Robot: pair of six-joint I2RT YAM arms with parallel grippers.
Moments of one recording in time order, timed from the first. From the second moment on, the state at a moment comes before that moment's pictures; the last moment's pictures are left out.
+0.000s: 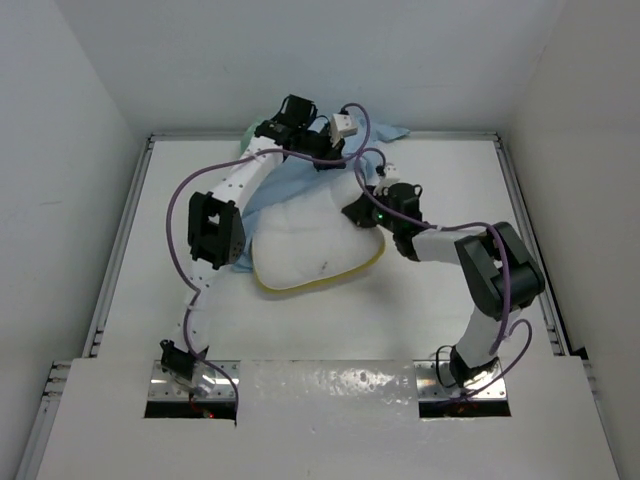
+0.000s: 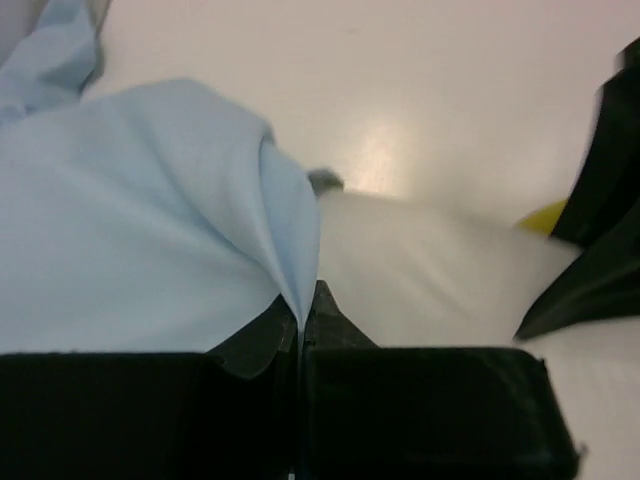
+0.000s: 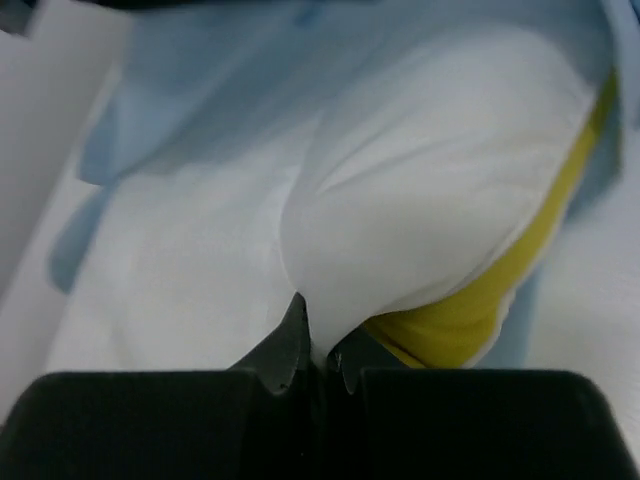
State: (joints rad) left arm -0.41 2.44 2.39 -0.68 0.73 0.60; right arm 0.35 1.79 0.80 0.61 -0.28 0.46
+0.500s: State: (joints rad) left arm -0.45 2.23 2.24 -1.12 0.88 0.85; right arm 0.50 1.85 0.88 0.64 0.57 0.88
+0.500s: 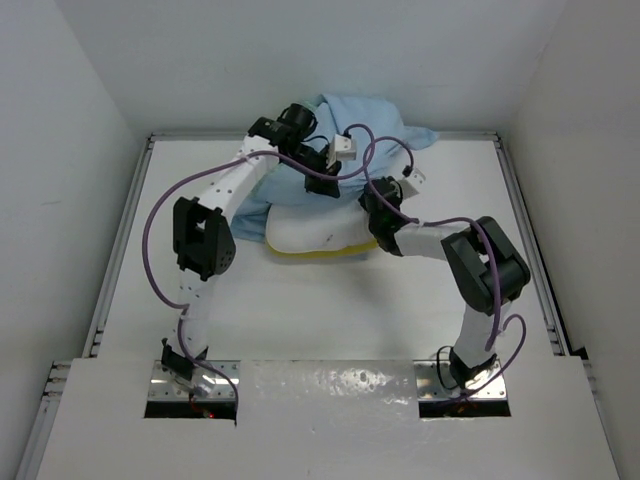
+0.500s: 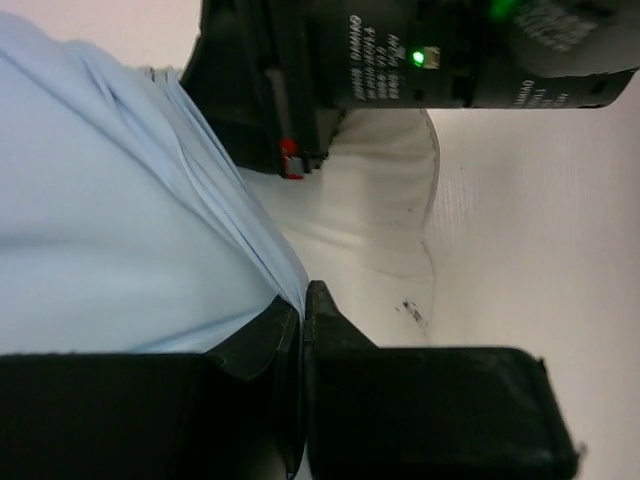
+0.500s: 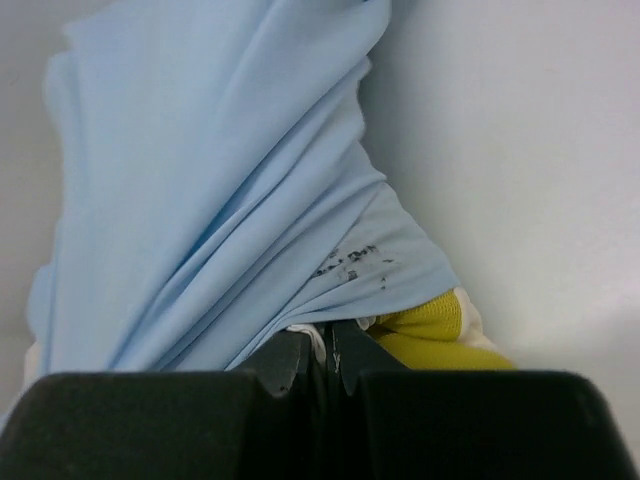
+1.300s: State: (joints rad) left arm 0.11 2.04 1.74 -1.01 0.65 0.62; right arm 0.65 1.62 1.30 -0.02 -0.07 -0.26
